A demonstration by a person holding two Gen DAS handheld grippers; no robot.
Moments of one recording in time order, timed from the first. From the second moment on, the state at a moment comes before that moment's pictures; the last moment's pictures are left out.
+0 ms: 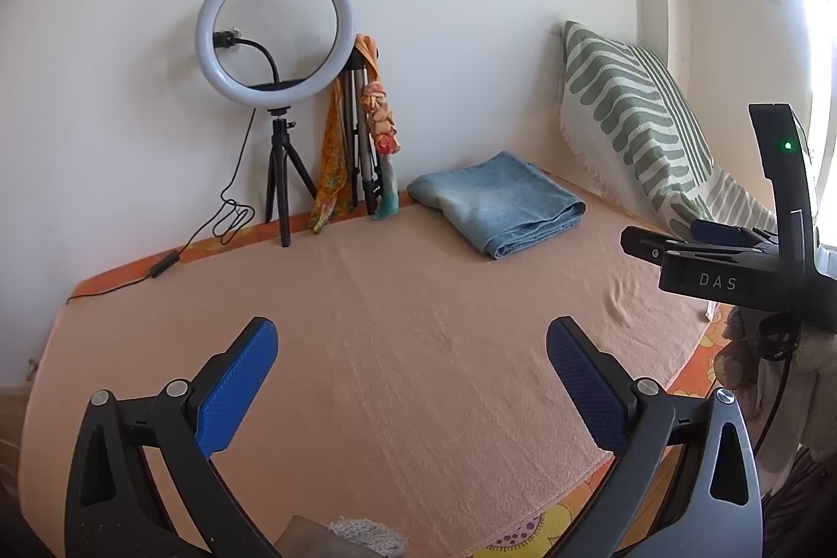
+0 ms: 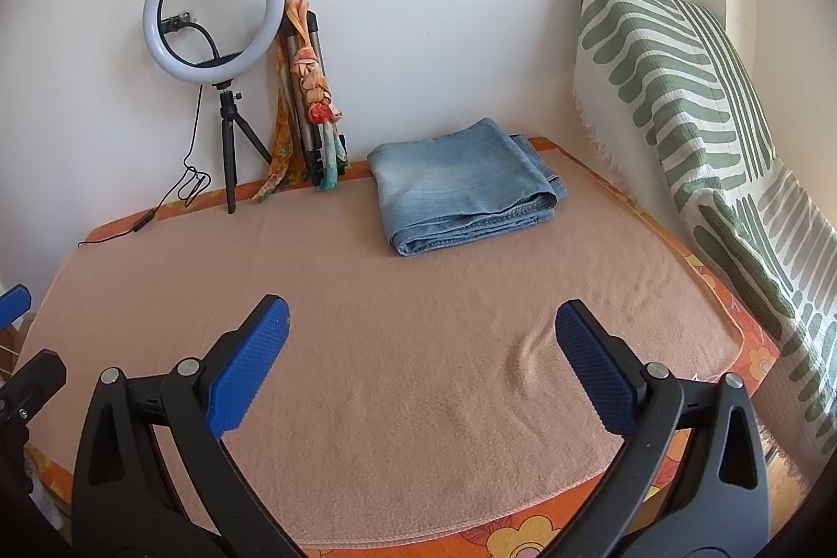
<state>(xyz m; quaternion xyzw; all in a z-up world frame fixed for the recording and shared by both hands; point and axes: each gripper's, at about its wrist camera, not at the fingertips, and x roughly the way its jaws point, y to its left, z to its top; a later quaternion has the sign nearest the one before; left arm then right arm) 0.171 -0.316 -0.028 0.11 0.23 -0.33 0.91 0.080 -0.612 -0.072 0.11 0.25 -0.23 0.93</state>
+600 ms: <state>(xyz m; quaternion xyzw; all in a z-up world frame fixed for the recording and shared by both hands) 0.168 -0.316 -0.027 0.11 0.23 -0.34 0.91 0.081 -0.610 -0.075 0.12 0.26 -0.22 0.93</state>
